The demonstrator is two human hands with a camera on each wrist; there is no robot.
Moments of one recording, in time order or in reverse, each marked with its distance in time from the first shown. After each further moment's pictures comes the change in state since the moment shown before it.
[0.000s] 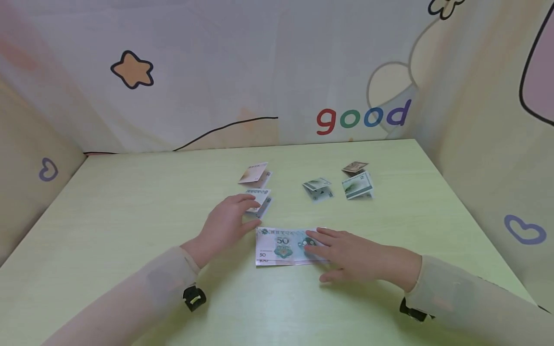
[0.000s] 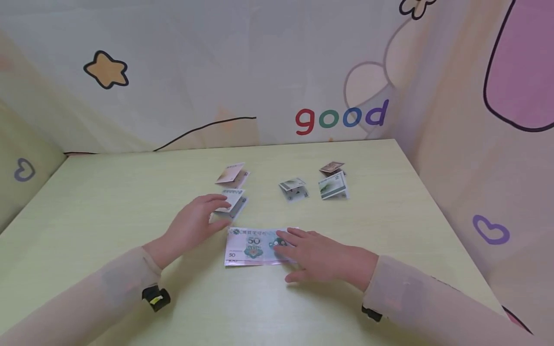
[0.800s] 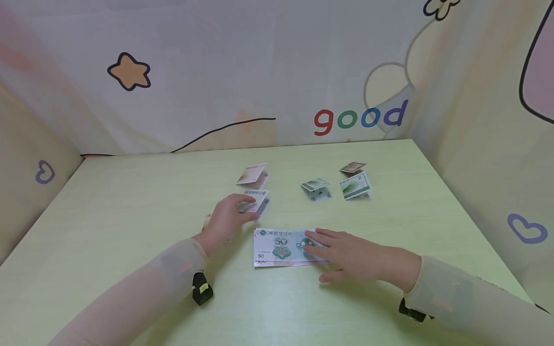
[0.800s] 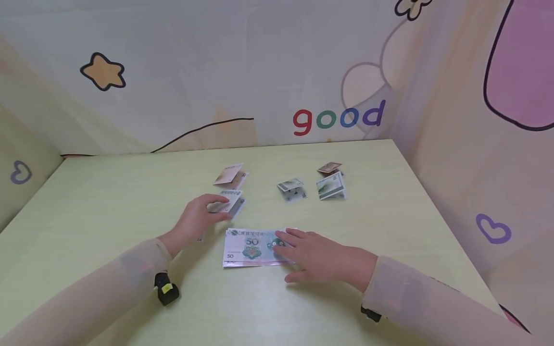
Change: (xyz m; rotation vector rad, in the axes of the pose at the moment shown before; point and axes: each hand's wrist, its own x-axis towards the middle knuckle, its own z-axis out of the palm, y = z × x) left_hand 0.022 -0.023 0.024 -0.435 -0.069 -0.345; right_hand -0.003 0.001 0.001 0.007 0.016 -0.004
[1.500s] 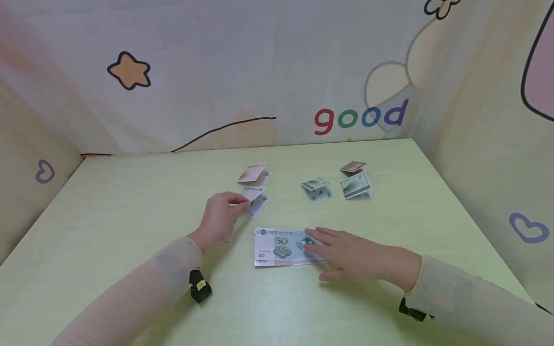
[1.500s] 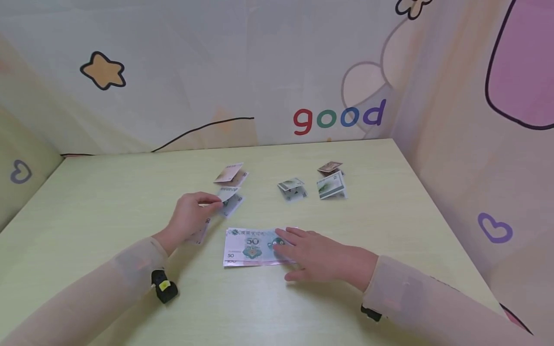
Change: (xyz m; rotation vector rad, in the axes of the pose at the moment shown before) left_hand 0.003 -0.007 -0.009 -0.122 0.083 -0.072; right_hand 0.001 -0.001 -0.001 0.018 0.003 0.019
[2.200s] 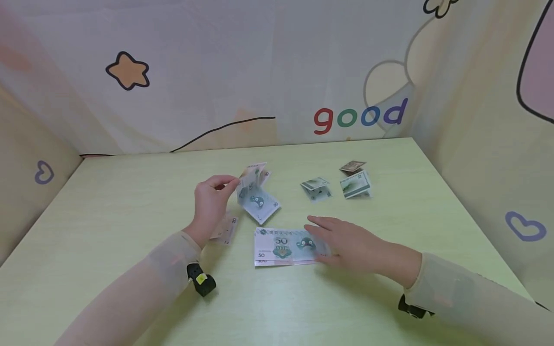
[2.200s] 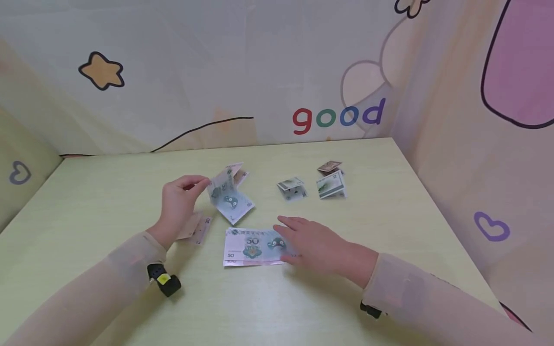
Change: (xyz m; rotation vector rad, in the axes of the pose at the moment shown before) left_hand 0.000 0.017 -0.017 -0.294 0.267 0.044; right_hand 0.009 0.000 -0.005 0.019 0.156 0.172
